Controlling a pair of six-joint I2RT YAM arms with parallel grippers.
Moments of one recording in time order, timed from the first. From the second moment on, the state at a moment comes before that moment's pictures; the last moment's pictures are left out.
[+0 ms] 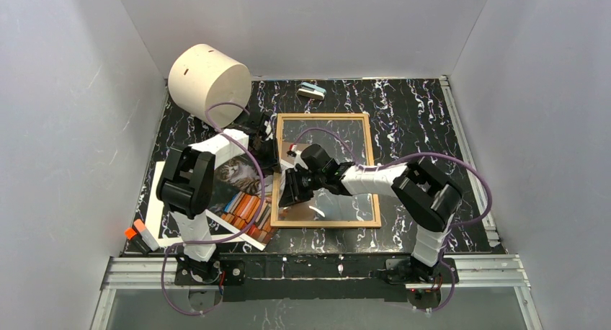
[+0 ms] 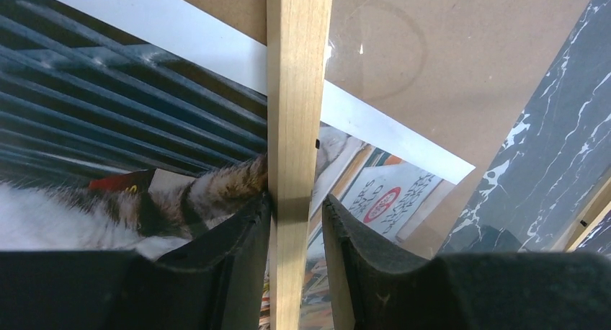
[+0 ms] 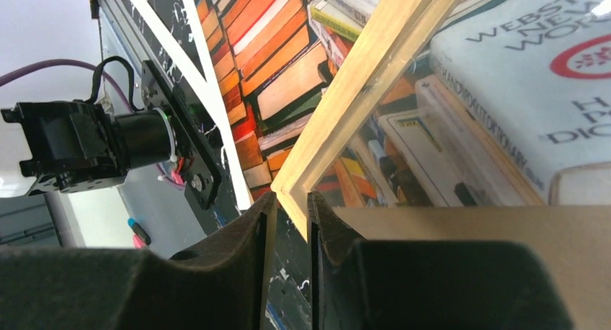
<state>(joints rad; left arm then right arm) -0.37 1.85 1.18 -0.56 0.21 -0.47 0.92 1.80 0.99 0.08 -0.51 0.73</state>
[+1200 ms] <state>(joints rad) -0.37 1.80 1.10 -0.50 0.23 -0.49 0.92 1.88 1.01 0.15 -0.41 0.86</state>
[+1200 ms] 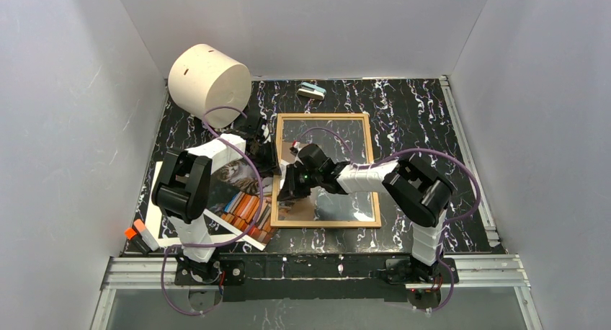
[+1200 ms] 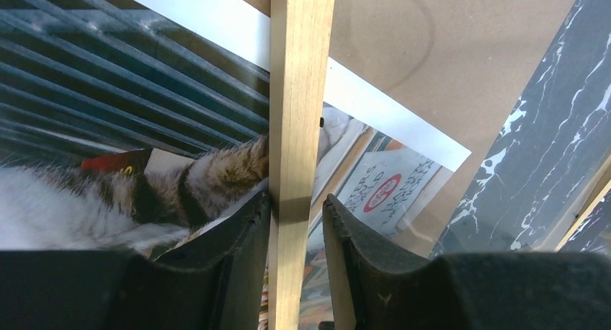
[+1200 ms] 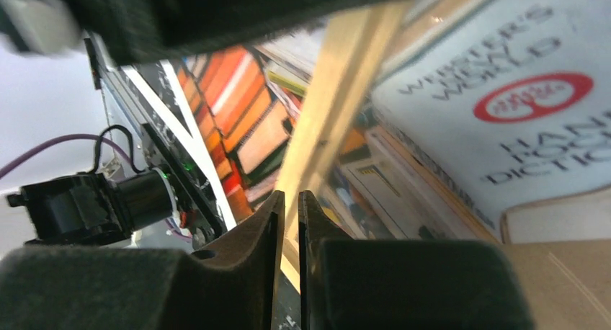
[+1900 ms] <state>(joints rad) -0.37 1.81 1.13 -0.55 0.29 -0.48 0.67 1.38 0.93 -0.15 -0.01 0.83</state>
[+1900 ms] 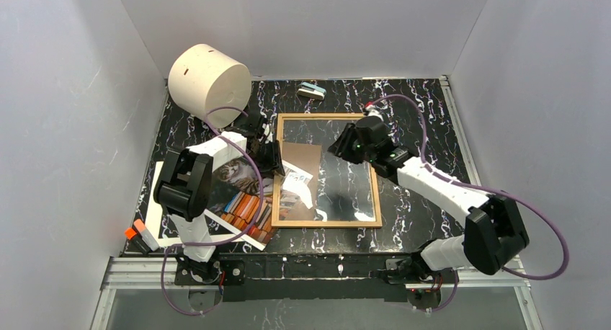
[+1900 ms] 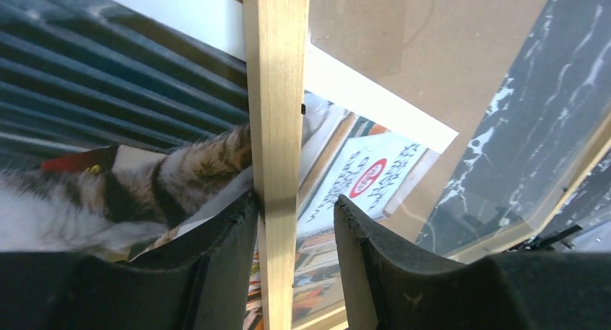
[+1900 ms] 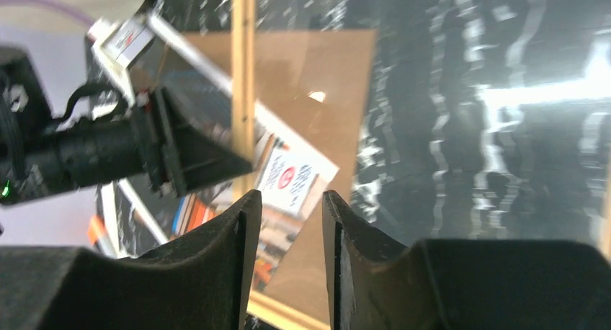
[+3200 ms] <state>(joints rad) -0.29 1.60 1.06 -0.54 0.22 -0.51 0.60 1.80 1.27 -0.25 -0.21 0.71</state>
